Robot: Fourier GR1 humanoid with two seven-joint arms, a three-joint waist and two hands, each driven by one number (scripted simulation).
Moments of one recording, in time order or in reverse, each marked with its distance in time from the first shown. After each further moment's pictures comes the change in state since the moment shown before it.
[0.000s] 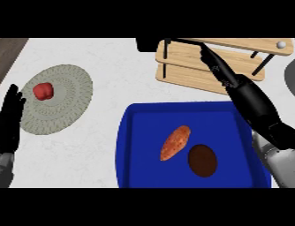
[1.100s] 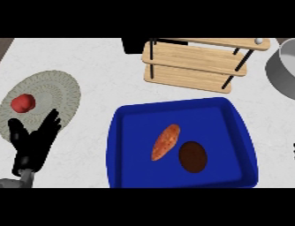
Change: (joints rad) left arm 0.087 -0.091 -0.089 -0.004 0.100 -0.189 0.215; right arm 0.944 -0.090 -0.295 -0.269 0.061 -0.216 -0.042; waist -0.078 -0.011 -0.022
